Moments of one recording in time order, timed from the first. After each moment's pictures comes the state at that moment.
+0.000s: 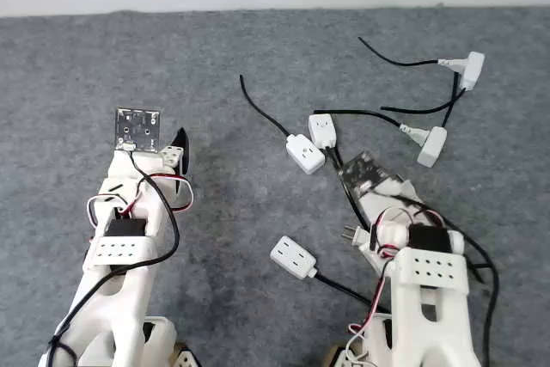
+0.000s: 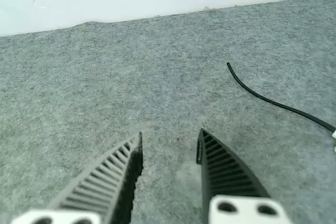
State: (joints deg) left arm -4.9 -32.2 70.0 4.8 2.9; right arm 4.0 -46.9 67.5 61.1 42.8
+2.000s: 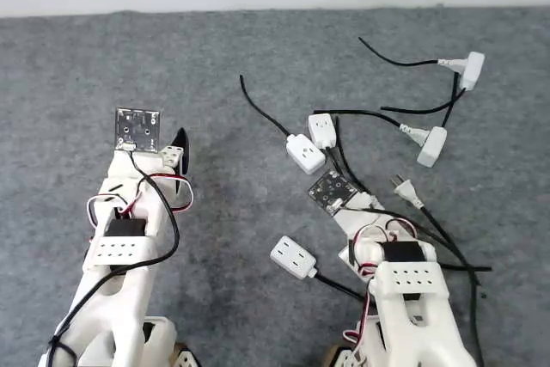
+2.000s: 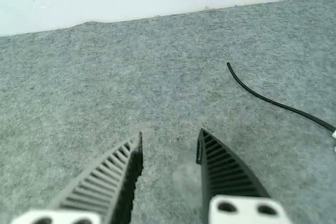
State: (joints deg) left arm -4.9 -32.2 70.0 4.8 2.9; right arm -4.0 -47.0 77.5 44.9 42.1
